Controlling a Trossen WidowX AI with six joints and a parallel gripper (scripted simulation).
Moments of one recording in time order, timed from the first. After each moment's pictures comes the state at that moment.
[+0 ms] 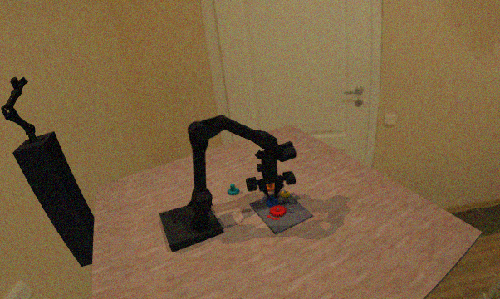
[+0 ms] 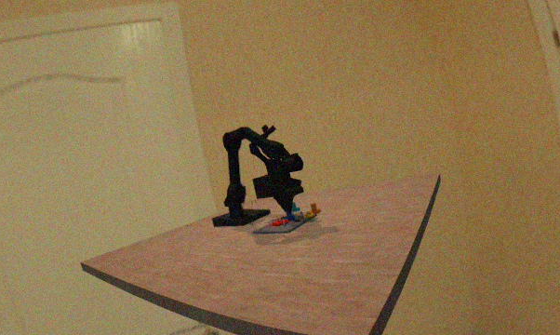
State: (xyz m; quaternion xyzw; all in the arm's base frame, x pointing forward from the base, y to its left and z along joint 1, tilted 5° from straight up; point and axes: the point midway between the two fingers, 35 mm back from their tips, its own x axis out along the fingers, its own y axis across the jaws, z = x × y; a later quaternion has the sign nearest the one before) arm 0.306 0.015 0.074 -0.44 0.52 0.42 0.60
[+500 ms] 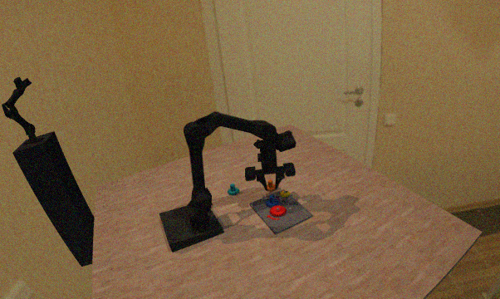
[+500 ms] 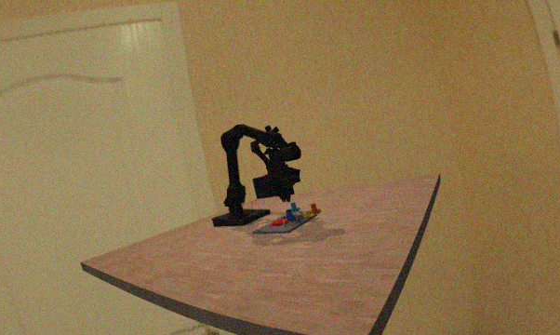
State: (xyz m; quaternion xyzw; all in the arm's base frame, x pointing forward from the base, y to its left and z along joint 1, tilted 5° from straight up) arm 0.303 0.015 0.116 -0.41 0.54 0.39 0.62
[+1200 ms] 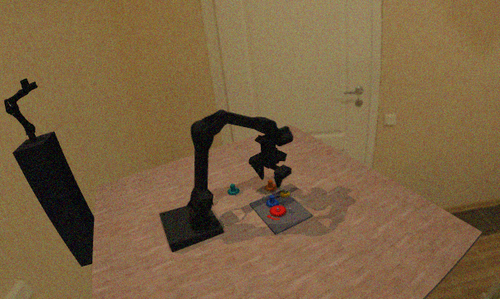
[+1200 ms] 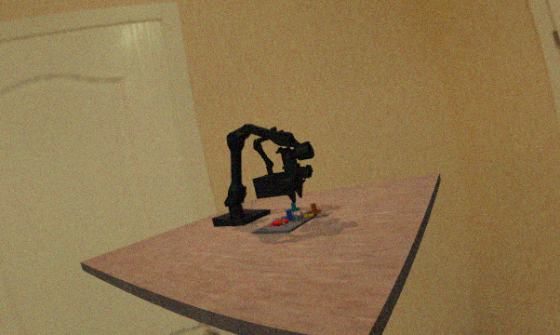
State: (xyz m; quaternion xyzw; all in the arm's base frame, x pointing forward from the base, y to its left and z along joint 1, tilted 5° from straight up) arm 0.323 0.064 0.115 -0.11 0.66 0.14 0.73
